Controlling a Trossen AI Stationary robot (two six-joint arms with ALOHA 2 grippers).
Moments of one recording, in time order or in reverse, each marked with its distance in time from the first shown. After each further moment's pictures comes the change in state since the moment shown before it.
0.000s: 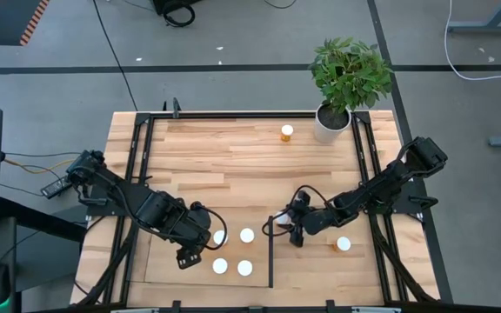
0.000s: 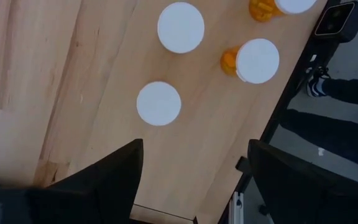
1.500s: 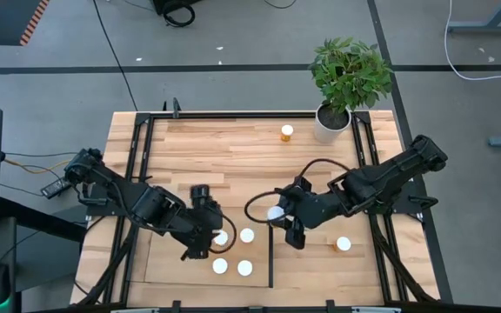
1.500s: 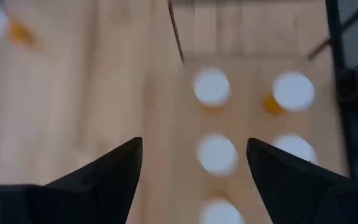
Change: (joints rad) left arm 0.013 -0.027 0.000 0.233 -0.398 0.501; right arm 0.018 0.000 1.025 -1.098 -0.130 0.088
